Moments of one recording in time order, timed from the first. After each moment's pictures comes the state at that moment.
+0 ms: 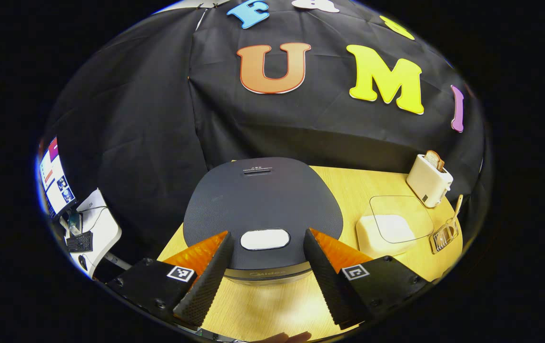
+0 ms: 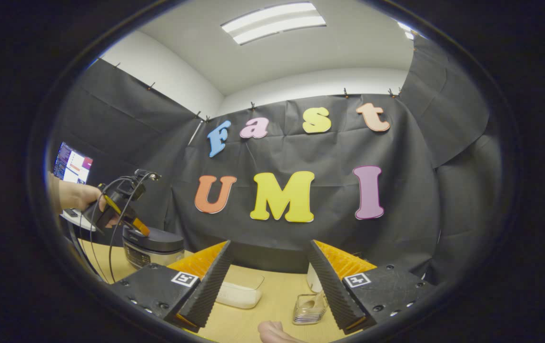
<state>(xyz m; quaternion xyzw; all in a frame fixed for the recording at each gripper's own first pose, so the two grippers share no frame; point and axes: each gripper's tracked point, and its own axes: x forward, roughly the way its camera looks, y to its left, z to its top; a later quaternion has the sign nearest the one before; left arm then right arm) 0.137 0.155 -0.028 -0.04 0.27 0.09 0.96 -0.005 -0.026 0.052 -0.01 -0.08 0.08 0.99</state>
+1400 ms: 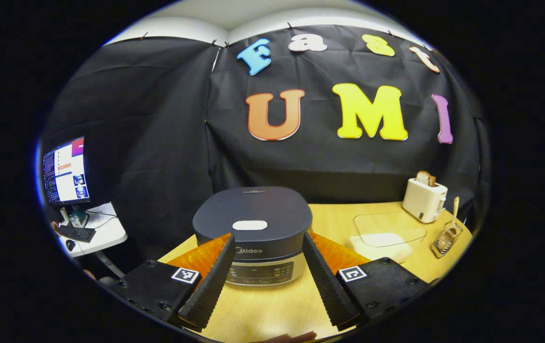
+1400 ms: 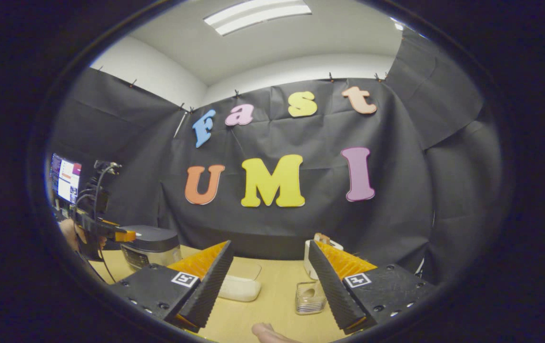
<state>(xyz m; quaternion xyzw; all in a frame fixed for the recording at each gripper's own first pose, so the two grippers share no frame) 0.080 0.103 -0.005 -0.02 0.07 0.12 0.99 0.000 -0.035 0.028 0.03 0.00 0.04 1.00</state>
